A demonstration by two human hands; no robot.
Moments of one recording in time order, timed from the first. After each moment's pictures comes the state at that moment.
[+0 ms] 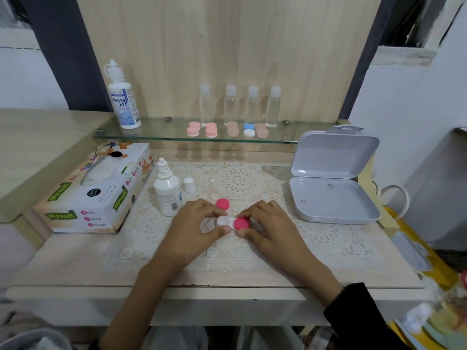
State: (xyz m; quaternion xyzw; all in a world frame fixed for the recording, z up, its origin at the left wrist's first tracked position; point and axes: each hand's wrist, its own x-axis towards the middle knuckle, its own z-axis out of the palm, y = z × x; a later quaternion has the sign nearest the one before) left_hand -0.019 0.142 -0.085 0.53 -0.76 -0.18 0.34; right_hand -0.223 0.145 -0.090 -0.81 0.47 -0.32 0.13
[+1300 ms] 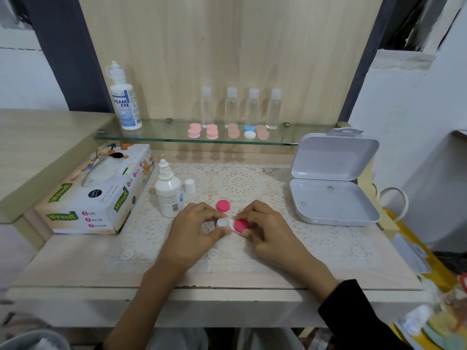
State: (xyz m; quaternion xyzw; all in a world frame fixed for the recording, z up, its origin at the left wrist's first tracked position) left_hand -0.024 0.142 -0.088 0.53 -0.74 -0.16 0.39; right_hand -0.215 0.141 -0.089 -0.81 0.45 -0.33 0.17
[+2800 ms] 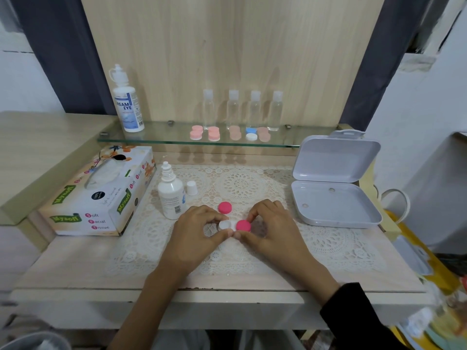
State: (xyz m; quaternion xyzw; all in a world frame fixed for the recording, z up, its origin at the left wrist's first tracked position) left_hand -0.022 0.145 -0.090 0.53 -0.74 -0.15 0.39; right_hand -0.215 0.140 -0.090 -0.78 0.52 -0.34 0.10
